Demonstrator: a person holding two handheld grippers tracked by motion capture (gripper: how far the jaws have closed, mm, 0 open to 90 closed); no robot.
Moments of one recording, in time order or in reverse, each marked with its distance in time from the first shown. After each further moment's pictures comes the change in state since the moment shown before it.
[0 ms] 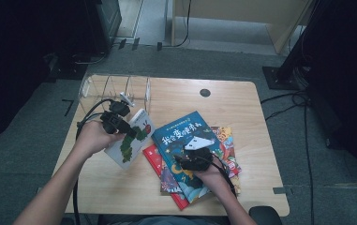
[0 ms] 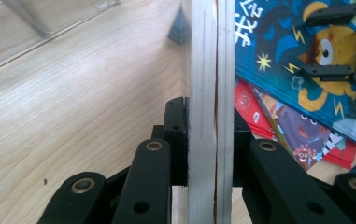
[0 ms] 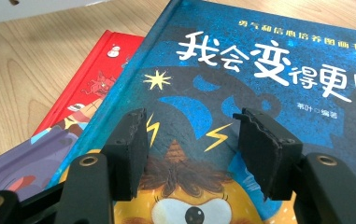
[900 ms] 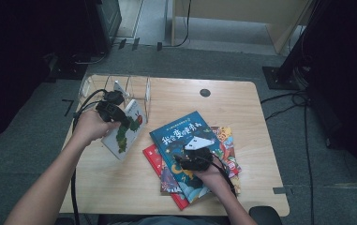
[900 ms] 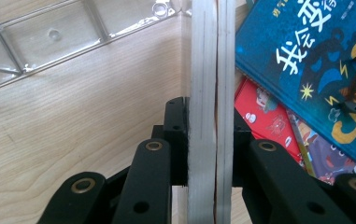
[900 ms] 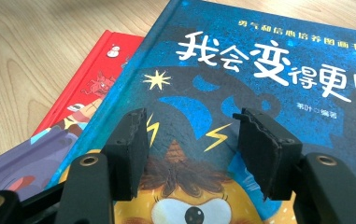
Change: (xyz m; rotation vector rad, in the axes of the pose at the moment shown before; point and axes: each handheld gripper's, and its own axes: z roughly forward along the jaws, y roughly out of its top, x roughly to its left) left arm 0.034 0.024 -0.002 0.032 0.038 -0.134; right arm 0.000 0.000 0.000 0.000 -0.001 -0.002
